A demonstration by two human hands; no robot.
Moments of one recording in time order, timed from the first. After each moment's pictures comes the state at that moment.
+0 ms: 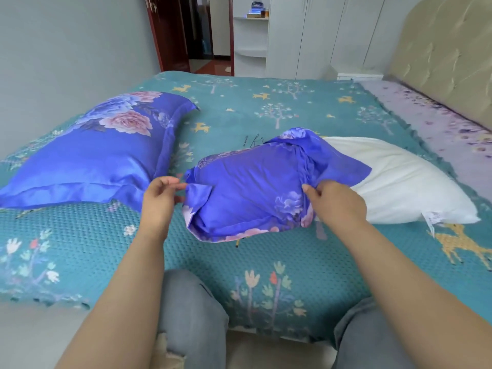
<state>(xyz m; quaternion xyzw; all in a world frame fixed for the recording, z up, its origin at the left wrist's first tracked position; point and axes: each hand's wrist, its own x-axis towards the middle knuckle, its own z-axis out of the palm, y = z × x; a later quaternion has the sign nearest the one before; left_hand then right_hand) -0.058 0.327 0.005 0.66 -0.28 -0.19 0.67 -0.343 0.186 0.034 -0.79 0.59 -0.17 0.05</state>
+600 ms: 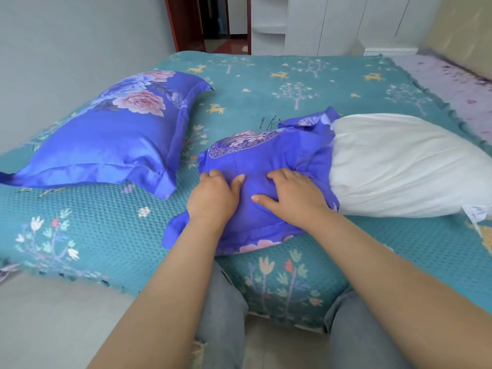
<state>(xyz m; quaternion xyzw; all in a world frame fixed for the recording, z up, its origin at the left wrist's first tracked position) -0.126 0.306 0.006 0.90 -0.40 0.01 0.20 -0.264 0.212 0.000 -0.93 0.34 -0.14 0.01</state>
